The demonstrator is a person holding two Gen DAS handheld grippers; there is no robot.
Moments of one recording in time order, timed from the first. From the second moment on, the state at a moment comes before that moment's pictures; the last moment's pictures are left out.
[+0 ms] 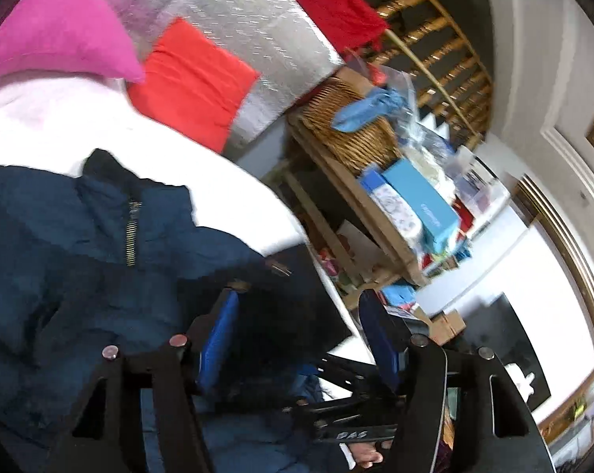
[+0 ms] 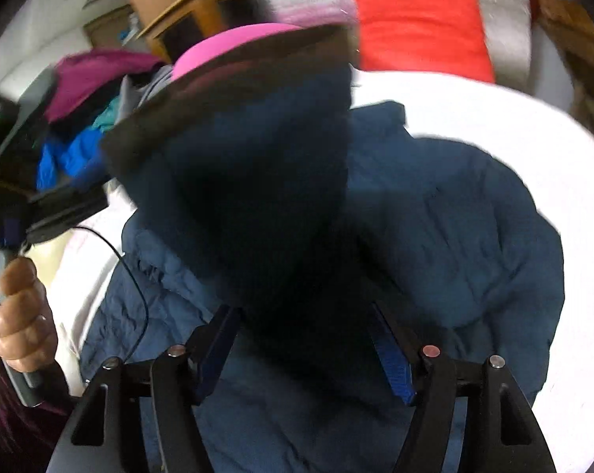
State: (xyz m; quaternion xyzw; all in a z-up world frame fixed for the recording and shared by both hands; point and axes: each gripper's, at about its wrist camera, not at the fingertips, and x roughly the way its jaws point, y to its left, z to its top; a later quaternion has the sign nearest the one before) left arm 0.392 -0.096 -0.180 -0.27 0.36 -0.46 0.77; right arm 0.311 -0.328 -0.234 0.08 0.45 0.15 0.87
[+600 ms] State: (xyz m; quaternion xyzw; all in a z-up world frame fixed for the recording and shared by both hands) left arm 0.415 0.053 -0.241 -0.18 0.46 0.00 0.87; right arm 0.338 -0.413 -0.289 0.44 0.44 0.13 0.77
